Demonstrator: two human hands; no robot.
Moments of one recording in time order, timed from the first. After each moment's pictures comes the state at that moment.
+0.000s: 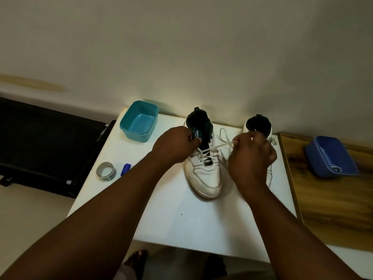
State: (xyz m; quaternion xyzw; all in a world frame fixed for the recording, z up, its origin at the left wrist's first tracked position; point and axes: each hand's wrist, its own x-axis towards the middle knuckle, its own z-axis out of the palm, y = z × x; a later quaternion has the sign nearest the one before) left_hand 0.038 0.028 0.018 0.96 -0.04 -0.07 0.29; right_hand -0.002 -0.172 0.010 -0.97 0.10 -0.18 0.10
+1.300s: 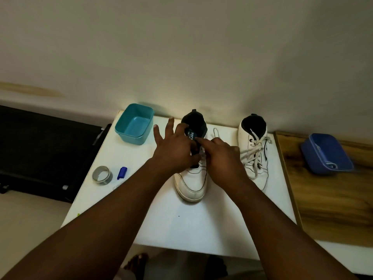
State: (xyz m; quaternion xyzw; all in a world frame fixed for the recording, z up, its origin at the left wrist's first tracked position) left_hand 0.018 0.015 0.024 0.98 -0.09 -0.07 0.15; right_hand 0.004 -0.147 0.014 -0.98 -0.12 0.00 0.14
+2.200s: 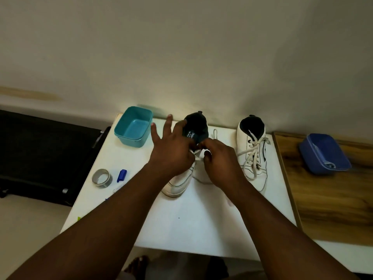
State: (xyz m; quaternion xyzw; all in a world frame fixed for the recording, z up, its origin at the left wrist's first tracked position) left_hand 0.014 0.019 0.024 0.99 -0.09 0.01 0.14; right_hand 0.005 -0.149 0.001 -0.95 -0.13 -0.09 0.27
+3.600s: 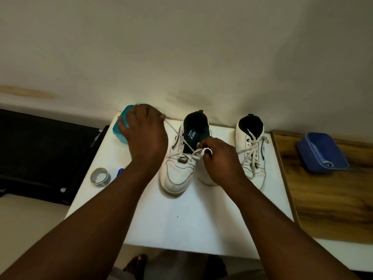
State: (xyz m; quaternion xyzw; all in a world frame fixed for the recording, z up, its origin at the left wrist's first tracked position) left_hand 0.028 0.051 0.027 0.96 0.14 0.22 0.10; right_hand 0.006 -0.152 0.002 -0.95 -0.11 -0.10 0.28
